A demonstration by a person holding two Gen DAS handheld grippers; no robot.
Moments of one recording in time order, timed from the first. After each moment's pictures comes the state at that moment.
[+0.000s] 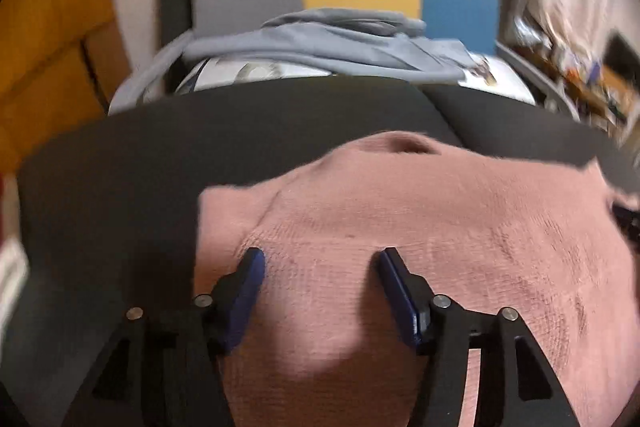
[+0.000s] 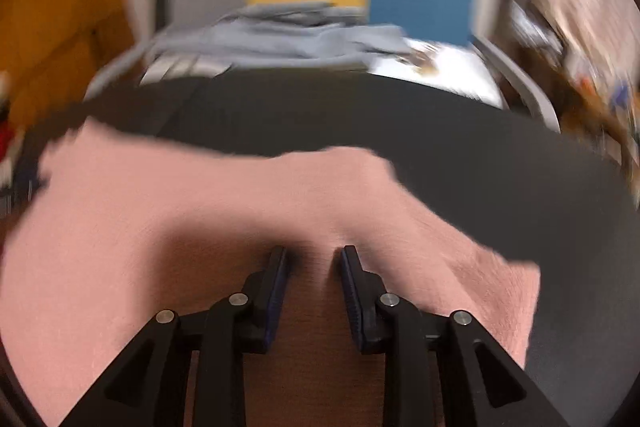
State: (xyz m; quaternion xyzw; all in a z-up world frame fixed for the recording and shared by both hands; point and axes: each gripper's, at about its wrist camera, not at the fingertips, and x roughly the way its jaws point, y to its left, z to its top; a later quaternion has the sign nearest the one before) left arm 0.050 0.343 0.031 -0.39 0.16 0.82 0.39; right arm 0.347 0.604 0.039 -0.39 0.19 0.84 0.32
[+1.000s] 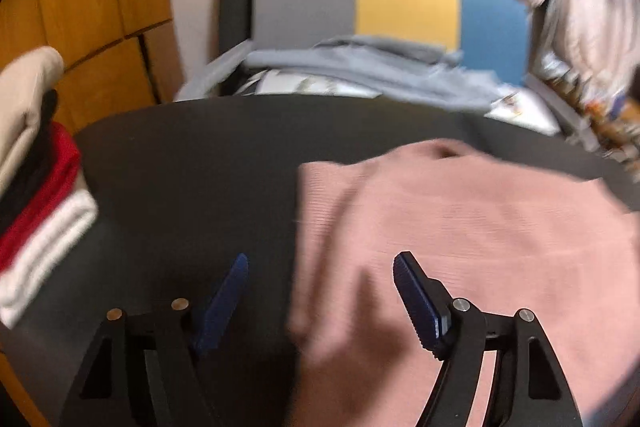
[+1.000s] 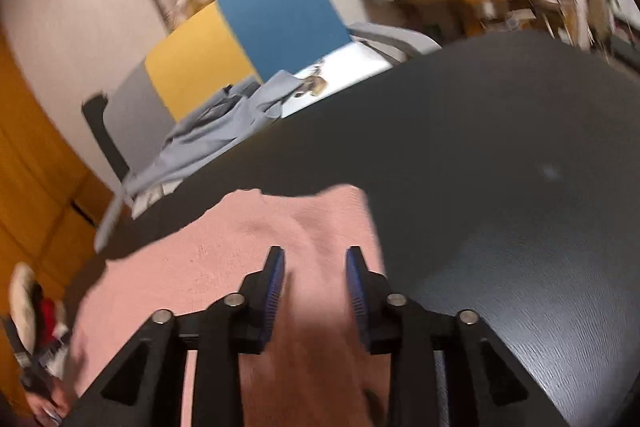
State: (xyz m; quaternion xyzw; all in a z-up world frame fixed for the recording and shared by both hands) left arm 0.091 0.265 0.065 -0.36 0.11 0.85 0.37; right arm 0.512 0.608 0.064 -0.22 0.39 0.81 0.38
